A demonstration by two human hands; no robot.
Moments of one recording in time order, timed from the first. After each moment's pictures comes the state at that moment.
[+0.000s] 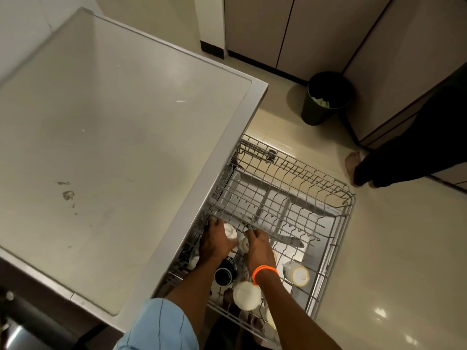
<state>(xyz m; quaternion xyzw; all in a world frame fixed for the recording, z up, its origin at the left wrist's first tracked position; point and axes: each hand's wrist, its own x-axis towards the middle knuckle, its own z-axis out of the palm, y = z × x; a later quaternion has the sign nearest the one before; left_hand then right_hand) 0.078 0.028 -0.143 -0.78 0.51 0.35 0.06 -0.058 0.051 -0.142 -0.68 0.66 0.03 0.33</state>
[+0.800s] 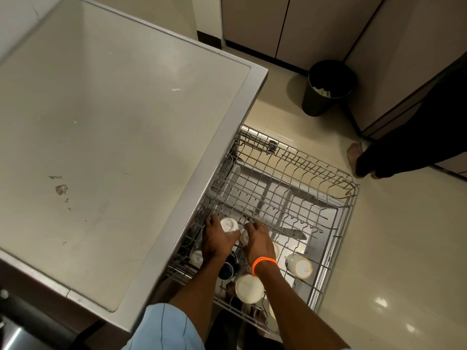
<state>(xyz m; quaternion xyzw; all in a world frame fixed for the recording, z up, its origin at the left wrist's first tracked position) 0.070 0.045 -0.154 -0.83 0.43 0.34 -0.02 -0.055 0.051 -0.162 -0.67 0.66 0.02 0.35</state>
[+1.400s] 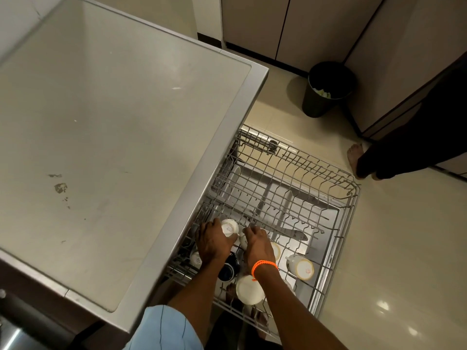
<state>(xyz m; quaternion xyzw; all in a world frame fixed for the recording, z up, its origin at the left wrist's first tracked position) 0.078 0.054 -0.165 -0.82 0.50 0.26 0.04 -0.055 0.062 -0.166 -0.69 0.64 0.04 0.34</state>
